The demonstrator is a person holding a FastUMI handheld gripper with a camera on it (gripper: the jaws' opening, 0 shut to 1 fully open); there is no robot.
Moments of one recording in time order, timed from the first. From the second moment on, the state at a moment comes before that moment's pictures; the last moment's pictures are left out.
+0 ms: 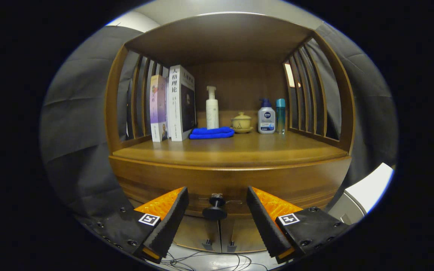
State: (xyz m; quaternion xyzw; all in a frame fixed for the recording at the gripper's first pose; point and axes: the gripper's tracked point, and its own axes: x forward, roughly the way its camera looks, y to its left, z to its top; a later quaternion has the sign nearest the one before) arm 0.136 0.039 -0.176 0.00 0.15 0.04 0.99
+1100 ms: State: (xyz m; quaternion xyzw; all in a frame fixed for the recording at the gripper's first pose) arm 0.145 0.044 -0.227 -0.03 0.19 0.03 0.98
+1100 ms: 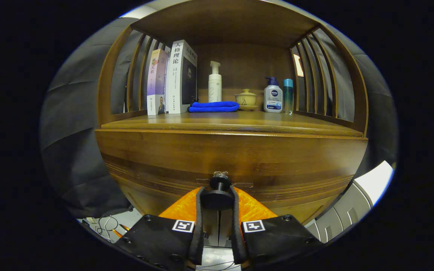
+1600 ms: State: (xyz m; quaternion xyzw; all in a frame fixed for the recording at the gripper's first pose) arm 0.088 0.044 -0.223 -0.03 0.18 0.05 0.98
